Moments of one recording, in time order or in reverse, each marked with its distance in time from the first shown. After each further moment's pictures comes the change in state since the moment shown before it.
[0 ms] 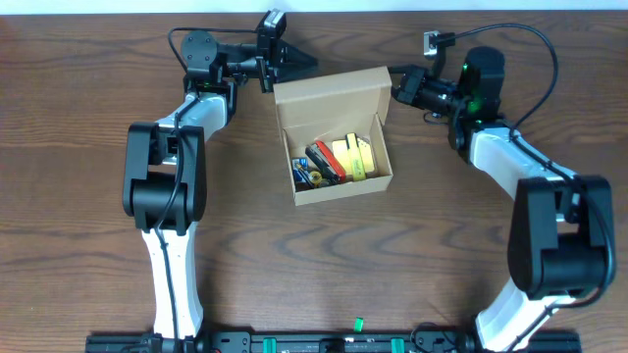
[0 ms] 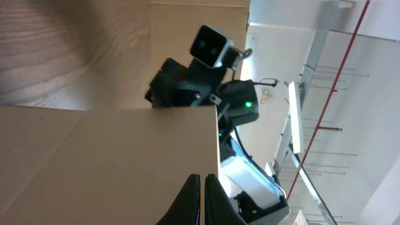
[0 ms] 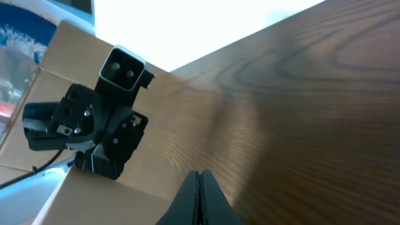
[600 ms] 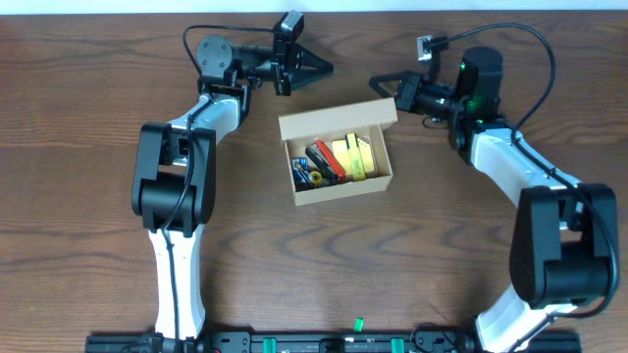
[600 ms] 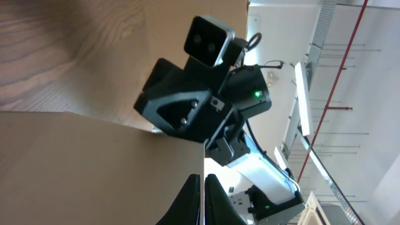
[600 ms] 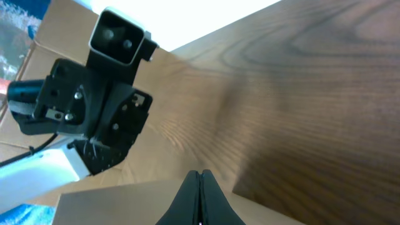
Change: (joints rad) left arm -0.054 0.000 0.000 0.072 0.000 0.000; right arm 0.017 -0.050 0.000 -0.148 -0.034 -0.098
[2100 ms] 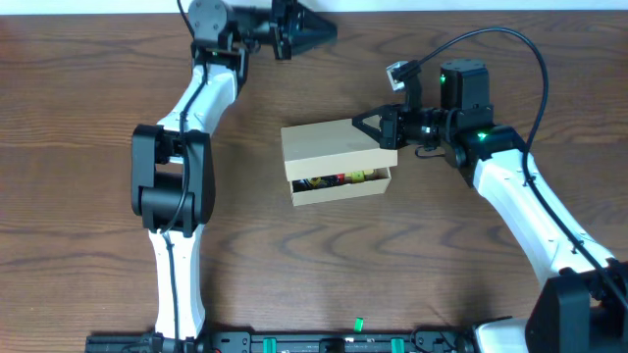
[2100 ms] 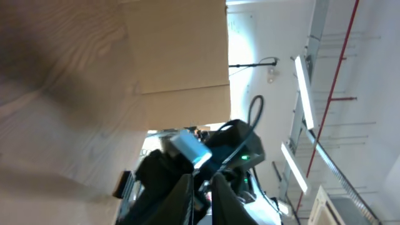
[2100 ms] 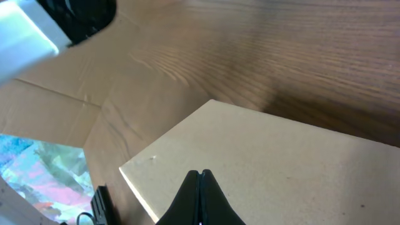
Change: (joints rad) left arm 0.000 0.001 0.314 -0.230 0.003 0.000; right arm 0.132 -0.276 0.001 -0.557 0.103 -0.343
